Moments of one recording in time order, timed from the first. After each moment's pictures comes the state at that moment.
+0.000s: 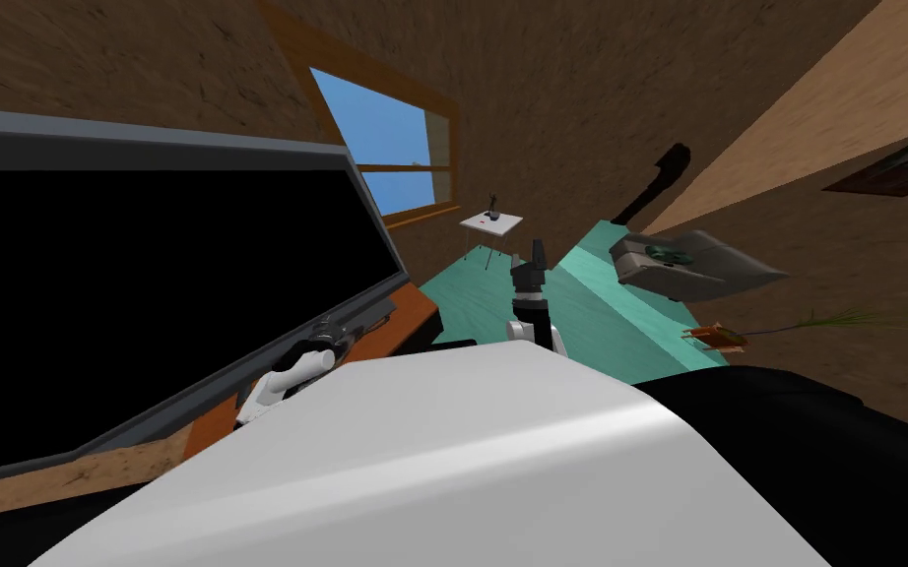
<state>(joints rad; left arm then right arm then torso) 0.37 0.41 0.38 -1.62 0.30 0.34 0.24 0.50 -0.01 -0.01 -2.31 0.10 -0.38 -0.11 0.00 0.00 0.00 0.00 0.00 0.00</state>
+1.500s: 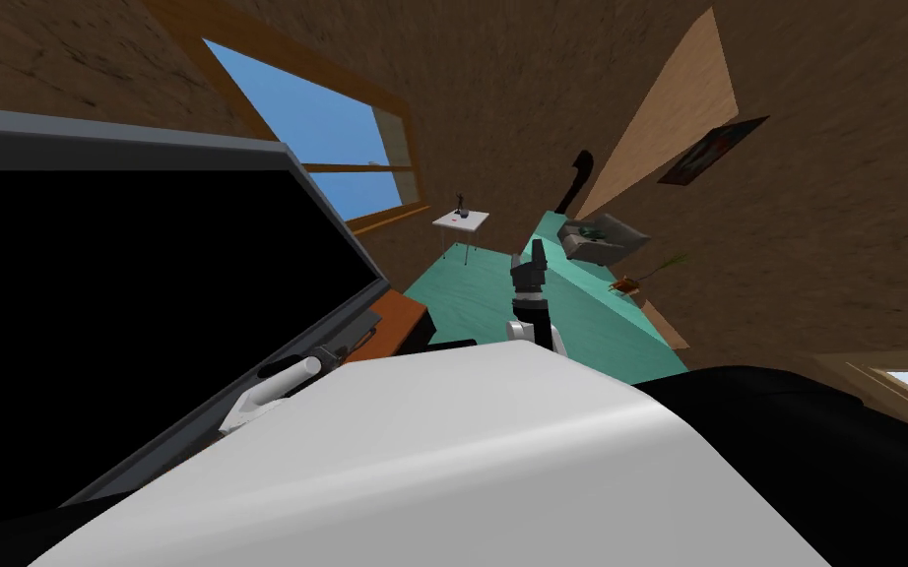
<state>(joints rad) 0.28 0.48 0.47 -1.27 0.44 0.65 0.25 0.50 -0.01 -0.01 -2.31 0.10 -0.38 -0.11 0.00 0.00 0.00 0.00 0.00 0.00</state>
